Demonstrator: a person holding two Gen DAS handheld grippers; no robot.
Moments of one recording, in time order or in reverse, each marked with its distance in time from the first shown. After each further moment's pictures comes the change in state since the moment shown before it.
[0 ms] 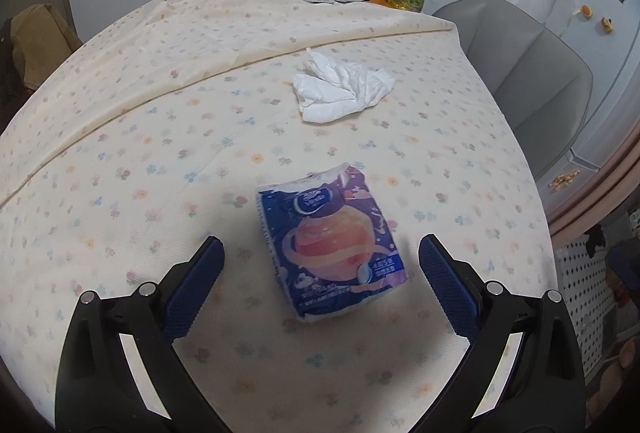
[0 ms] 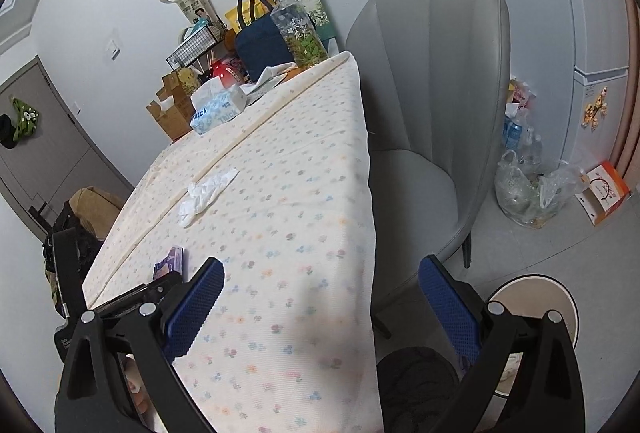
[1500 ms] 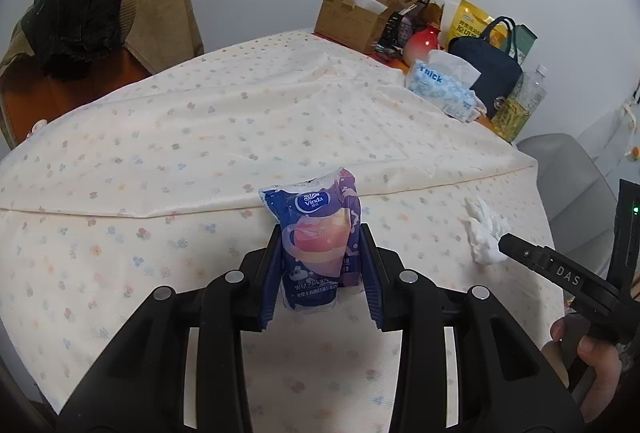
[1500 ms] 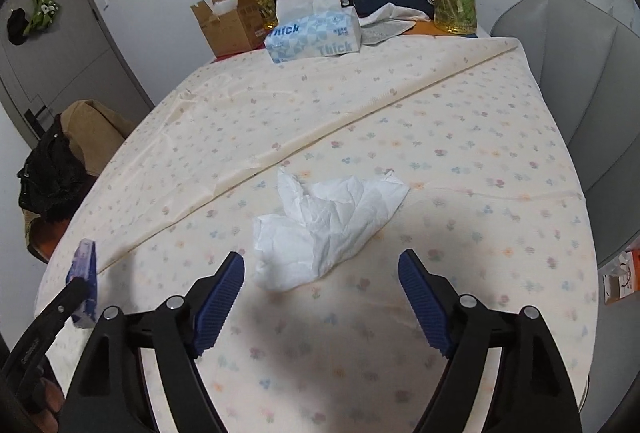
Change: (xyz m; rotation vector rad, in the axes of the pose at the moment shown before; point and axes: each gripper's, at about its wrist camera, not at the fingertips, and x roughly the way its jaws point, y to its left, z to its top) left arm -0.040 0.164 0.026 -0.359 -0.209 0.097; right arm 0.196 0.197 0.040 -0.300 0.205 -0.006
